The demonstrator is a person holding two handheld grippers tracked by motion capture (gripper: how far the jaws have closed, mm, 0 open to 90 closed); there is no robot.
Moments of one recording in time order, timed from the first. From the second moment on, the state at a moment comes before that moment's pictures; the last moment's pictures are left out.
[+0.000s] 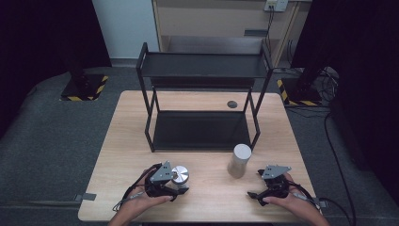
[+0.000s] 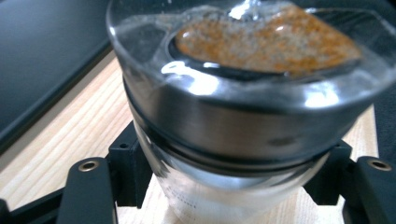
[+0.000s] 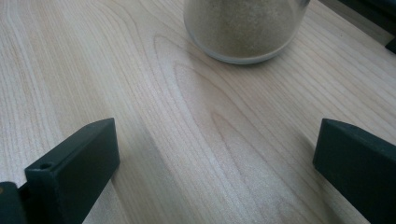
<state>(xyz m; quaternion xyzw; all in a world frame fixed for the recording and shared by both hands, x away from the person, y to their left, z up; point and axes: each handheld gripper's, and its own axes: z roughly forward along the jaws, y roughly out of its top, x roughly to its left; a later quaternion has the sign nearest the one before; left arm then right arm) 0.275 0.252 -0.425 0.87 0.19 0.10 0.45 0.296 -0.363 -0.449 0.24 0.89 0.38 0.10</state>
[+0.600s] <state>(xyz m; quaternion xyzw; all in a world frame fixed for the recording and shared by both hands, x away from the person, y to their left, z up) 0.276 0.259 -0.415 0.87 0.21 0.08 0.44 0.297 -0.364 -0.449 0.24 0.89 0.38 0.10</state>
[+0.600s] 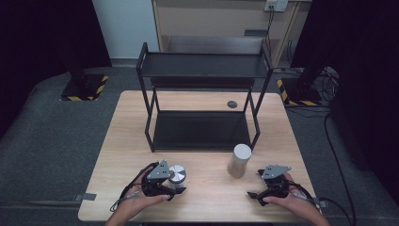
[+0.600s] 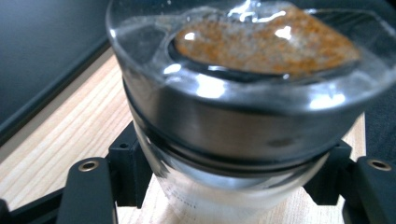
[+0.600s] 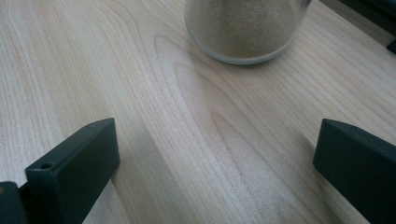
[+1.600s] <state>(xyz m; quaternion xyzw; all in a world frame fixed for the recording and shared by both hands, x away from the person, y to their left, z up) 0.298 0.243 -0.353 0.86 0.24 0.11 0.44 0.299 -0.364 -0.449 0.24 0.89 0.38 0.10</state>
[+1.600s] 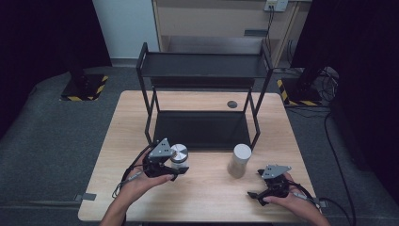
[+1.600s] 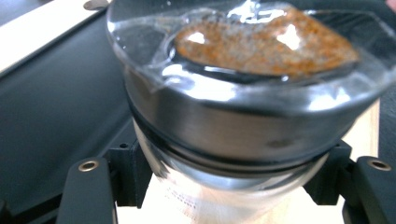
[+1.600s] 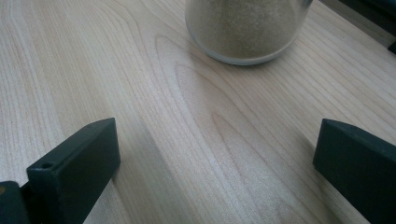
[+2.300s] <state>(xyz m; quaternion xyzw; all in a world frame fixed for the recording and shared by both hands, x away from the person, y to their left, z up) 0.304 0.232 -0.301 0.84 0.27 0.16 0.43 0.299 -0.364 -0.449 0.24 0.89 0.38 0.10</state>
